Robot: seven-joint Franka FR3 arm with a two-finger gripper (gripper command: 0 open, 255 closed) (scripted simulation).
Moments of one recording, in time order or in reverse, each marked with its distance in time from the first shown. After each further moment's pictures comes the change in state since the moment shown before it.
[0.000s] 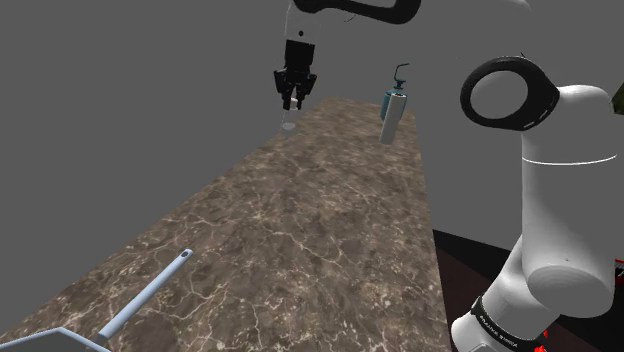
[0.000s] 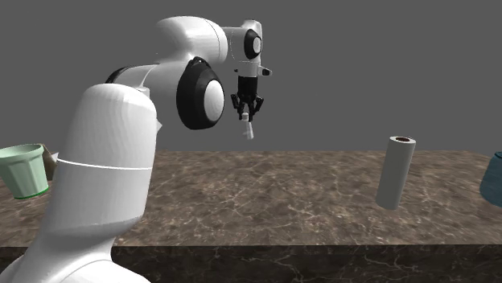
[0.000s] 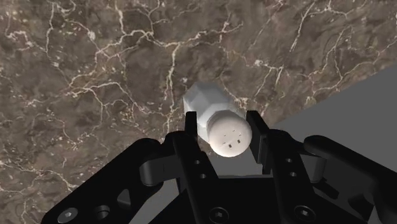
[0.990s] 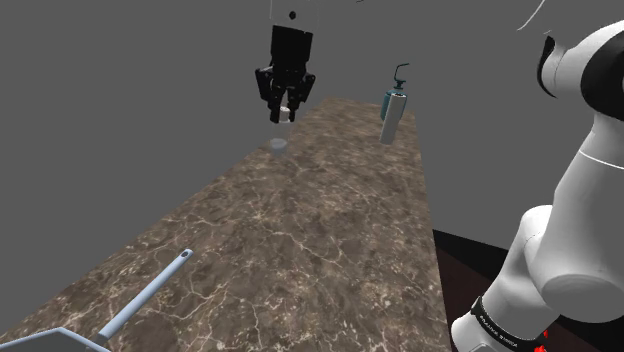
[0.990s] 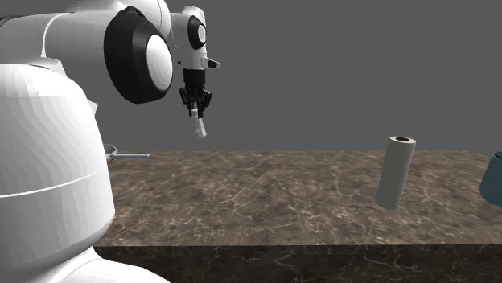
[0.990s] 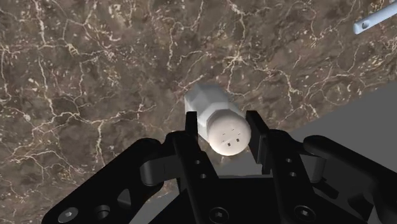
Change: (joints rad) arm 0.171 -0.355 0.106 -0.439 -0.002 0.103 0.276
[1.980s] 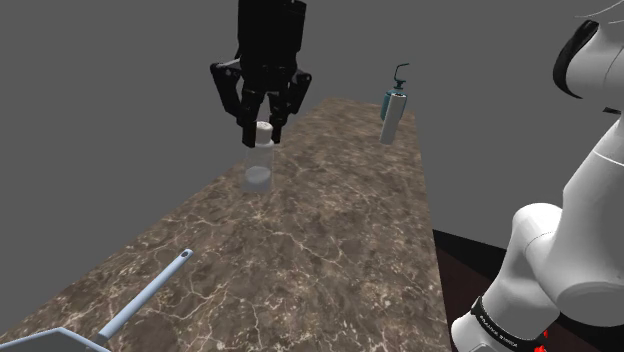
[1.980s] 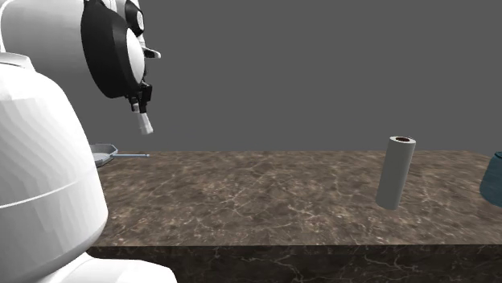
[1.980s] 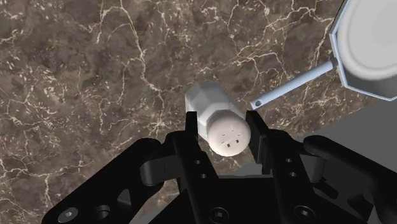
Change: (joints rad) arm 0.170 -0.078 0.165 -0.024 -0.006 -0.035 0.338
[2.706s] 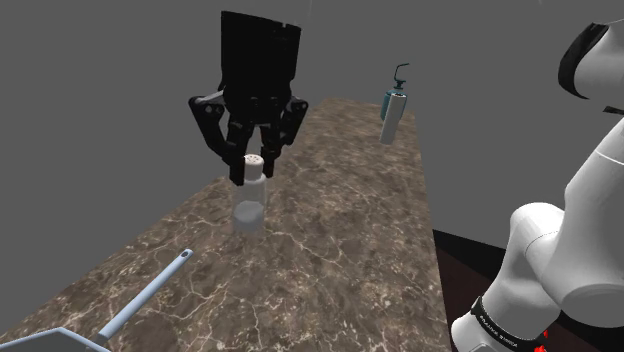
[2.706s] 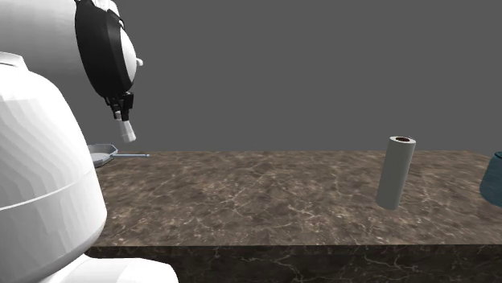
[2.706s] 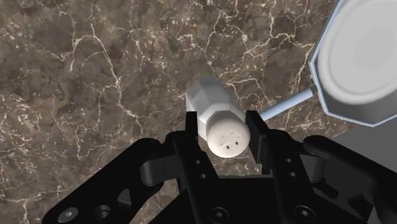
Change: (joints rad) arm 0.053 -0.014 0.052 -0.080 -0.002 0.071 0.104
